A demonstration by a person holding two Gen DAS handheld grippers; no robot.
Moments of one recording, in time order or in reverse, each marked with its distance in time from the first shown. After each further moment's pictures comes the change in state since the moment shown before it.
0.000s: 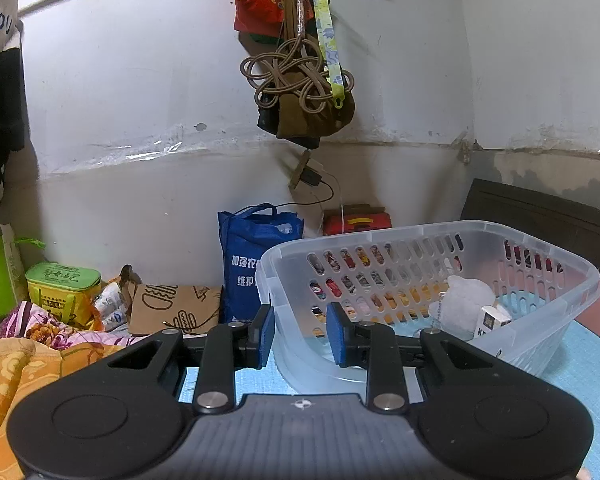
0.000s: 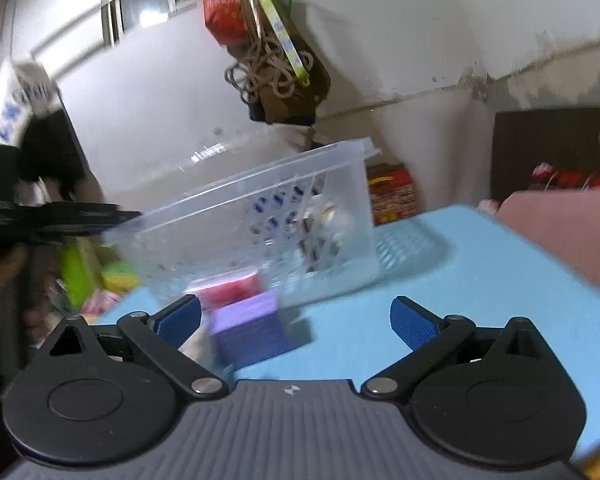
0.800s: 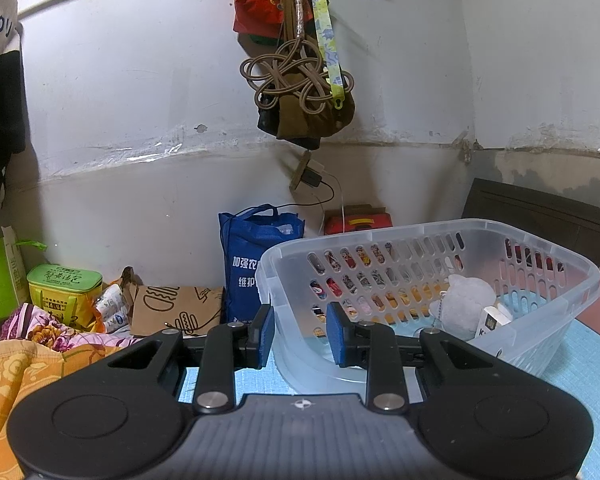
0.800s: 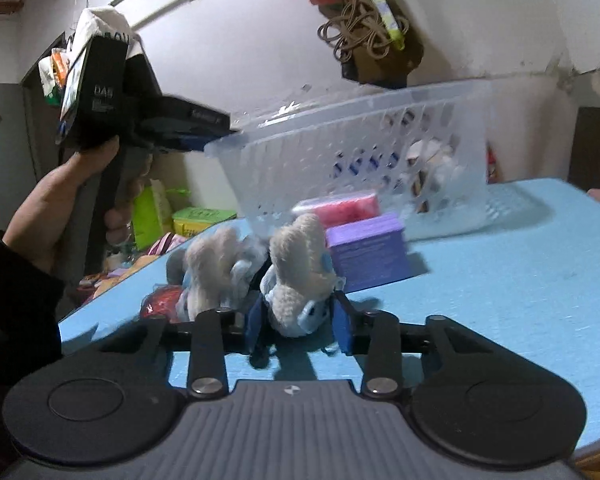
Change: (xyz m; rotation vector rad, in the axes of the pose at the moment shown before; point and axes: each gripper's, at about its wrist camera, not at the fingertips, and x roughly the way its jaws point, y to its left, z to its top) left arm 0.000 0.000 0.001 0.005 -0.001 0.002; right arm 0.012 0.035 -0.033 -0.155 0.108 0.183
